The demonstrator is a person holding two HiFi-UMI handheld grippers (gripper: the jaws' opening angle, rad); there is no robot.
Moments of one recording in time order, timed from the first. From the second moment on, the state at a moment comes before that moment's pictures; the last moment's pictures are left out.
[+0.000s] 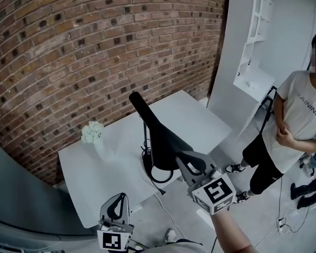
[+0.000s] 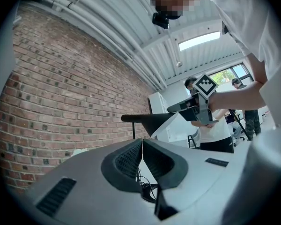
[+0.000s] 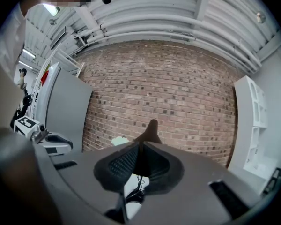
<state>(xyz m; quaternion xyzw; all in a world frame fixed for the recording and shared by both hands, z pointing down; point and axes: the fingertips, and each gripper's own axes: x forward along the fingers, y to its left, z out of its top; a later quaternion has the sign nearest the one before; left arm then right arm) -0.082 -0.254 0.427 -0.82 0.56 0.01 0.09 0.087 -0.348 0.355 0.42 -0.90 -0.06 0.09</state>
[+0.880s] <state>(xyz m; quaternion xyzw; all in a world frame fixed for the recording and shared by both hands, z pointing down) -0.090 -0.246 0.436 -0.79 0.61 -0.02 0.07 0.073 -0.372 0.437 0.38 -0.91 -0.04 0.16</state>
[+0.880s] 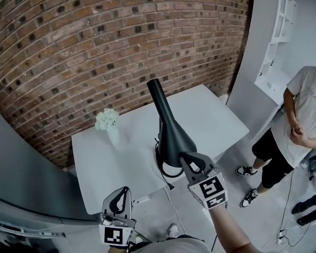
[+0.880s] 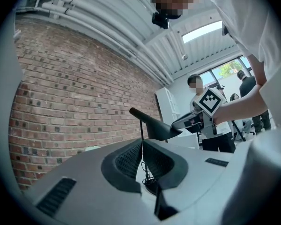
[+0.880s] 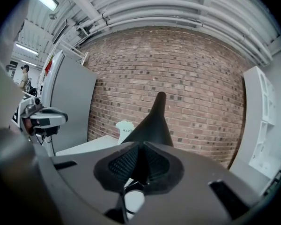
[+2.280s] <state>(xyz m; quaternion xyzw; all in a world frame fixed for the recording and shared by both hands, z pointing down) -0.102 -0.238 0.440 -0.75 0.66 -0.03 0.08 0.058 -0.405 0.474 0.38 -0.91 -0.04 0.15</state>
